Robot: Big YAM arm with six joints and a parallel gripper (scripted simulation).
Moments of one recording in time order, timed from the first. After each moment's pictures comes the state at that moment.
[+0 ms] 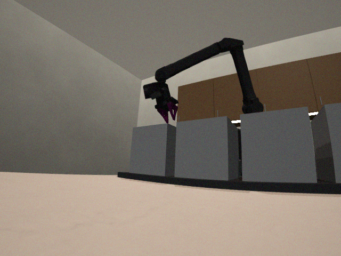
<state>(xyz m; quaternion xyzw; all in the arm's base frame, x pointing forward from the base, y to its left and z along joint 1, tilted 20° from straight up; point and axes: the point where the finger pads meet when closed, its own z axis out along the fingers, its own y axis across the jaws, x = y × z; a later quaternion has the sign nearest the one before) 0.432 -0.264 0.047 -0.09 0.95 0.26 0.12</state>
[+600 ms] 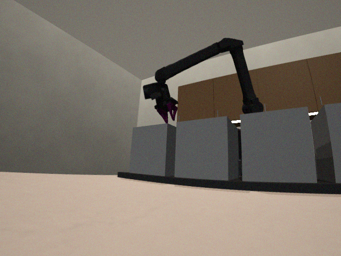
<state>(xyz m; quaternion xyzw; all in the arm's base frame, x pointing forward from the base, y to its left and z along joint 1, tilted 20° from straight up) 0.433 -0.266 0.044 -0.10 0.95 0.25 0.13</state>
